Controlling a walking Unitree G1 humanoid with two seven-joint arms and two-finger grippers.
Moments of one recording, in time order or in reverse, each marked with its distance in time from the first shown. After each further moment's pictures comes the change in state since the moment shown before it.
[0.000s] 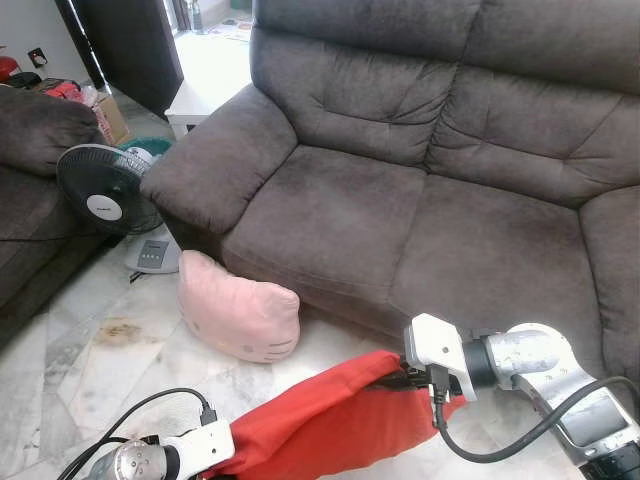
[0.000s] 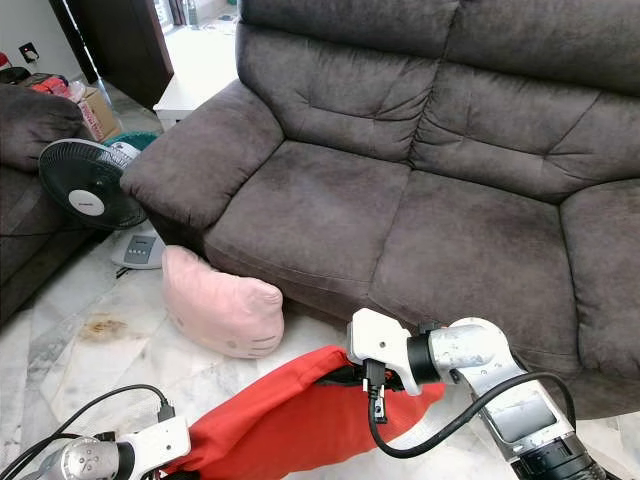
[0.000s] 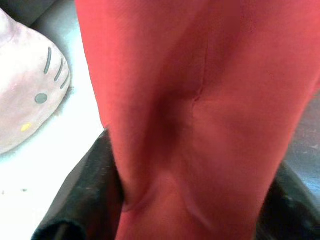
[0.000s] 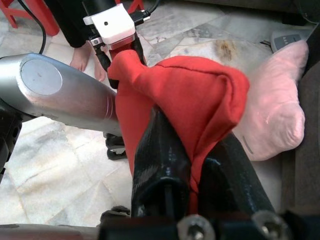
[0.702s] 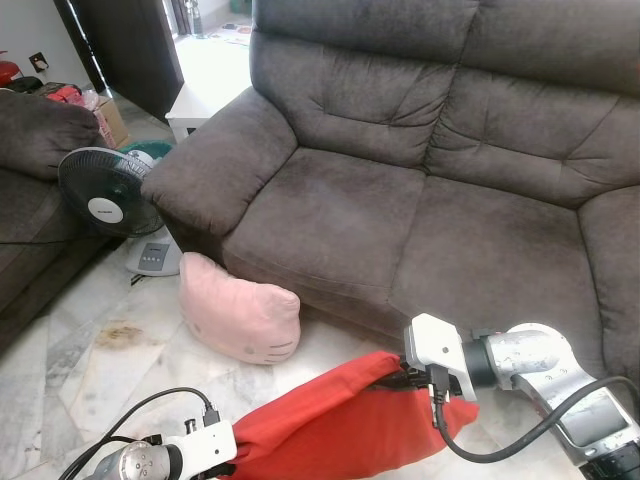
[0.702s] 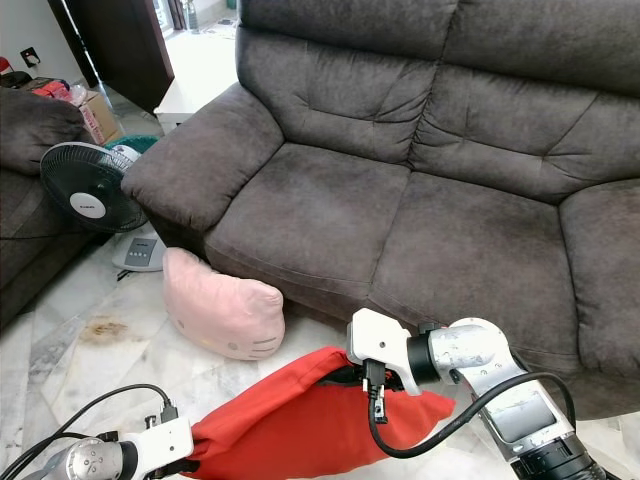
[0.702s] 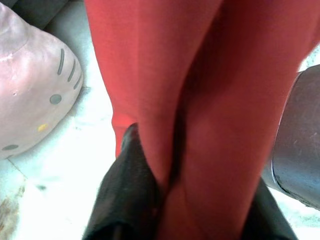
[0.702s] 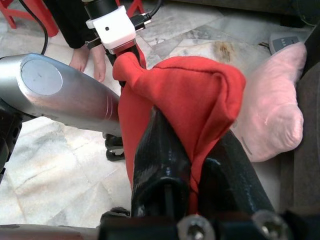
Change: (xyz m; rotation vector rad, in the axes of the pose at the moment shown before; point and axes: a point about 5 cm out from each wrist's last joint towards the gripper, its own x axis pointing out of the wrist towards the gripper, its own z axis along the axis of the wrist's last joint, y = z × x) left arm 0.006 0.000 0.000 0.043 0.013 0.034; right arm 0.000 0.000 0.000 0.000 0.000 -0.001
